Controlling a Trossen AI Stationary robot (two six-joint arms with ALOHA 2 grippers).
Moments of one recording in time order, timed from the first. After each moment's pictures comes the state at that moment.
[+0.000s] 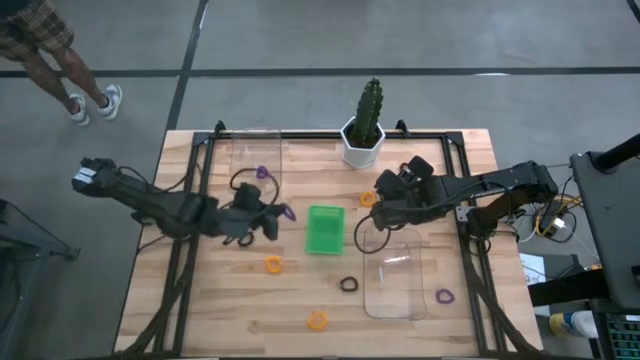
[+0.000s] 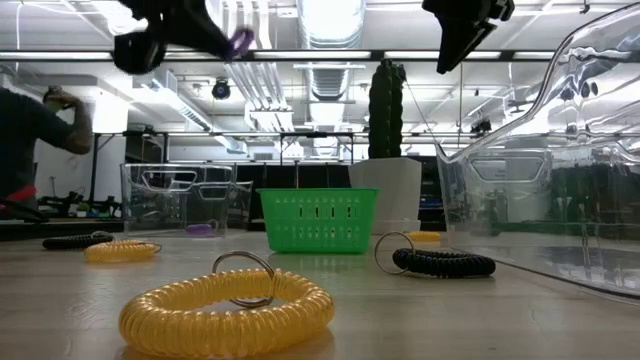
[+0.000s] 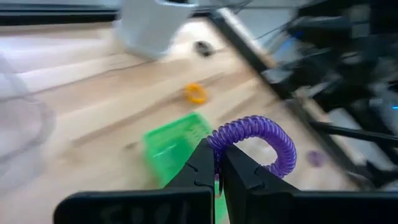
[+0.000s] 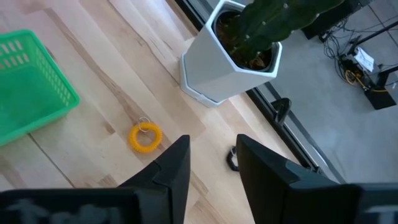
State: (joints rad) left arm -0.31 1.07 0.87 -0.39 -0.67 -1.05; right arm 0.19 1.51 1.45 -1.35 0.79 0.75
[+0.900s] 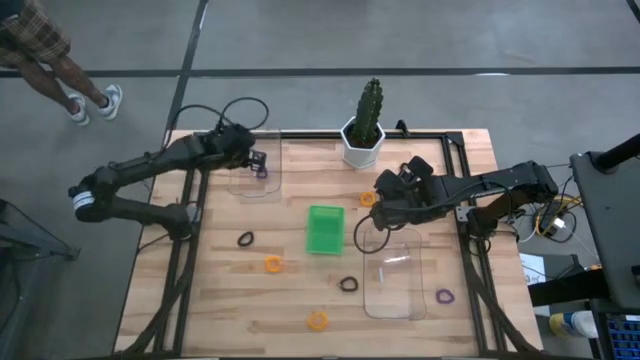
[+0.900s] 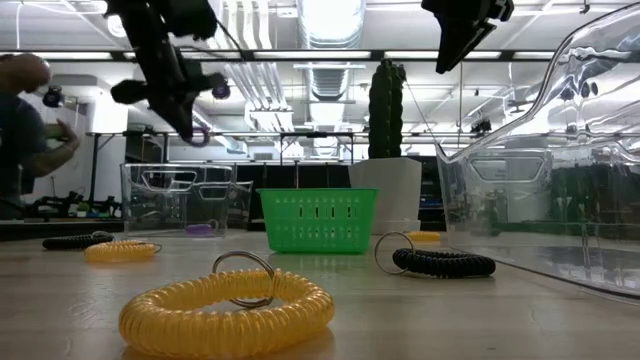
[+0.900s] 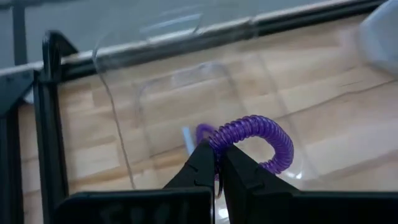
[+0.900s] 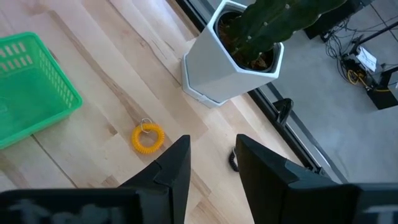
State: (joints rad) left arm 0.51 1.12 1.00 -0.87 -0.40 -0.69; right arm 0.19 1.51 1.45 -1.35 0.78 0.75
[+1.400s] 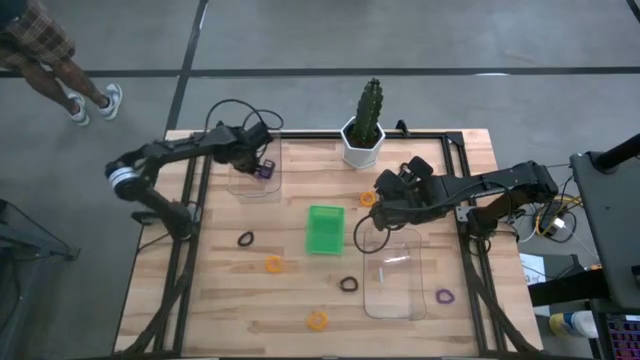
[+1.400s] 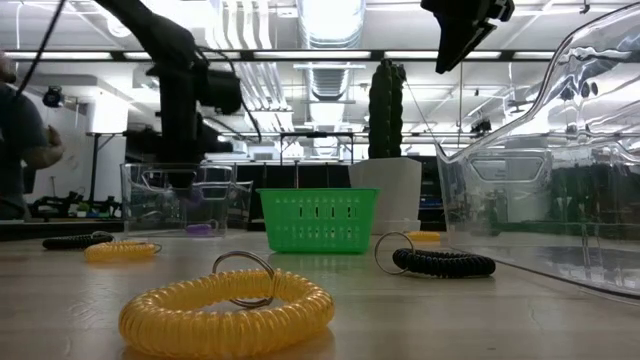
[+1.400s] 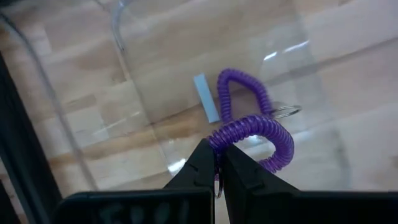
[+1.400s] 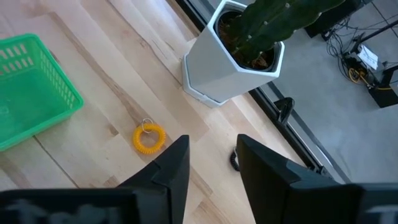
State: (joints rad) left arm 0.67 1.48 1.00 -0.87 -0.19 -0.55; right arm 0.19 1.51 1.45 -1.35 0.78 0.76
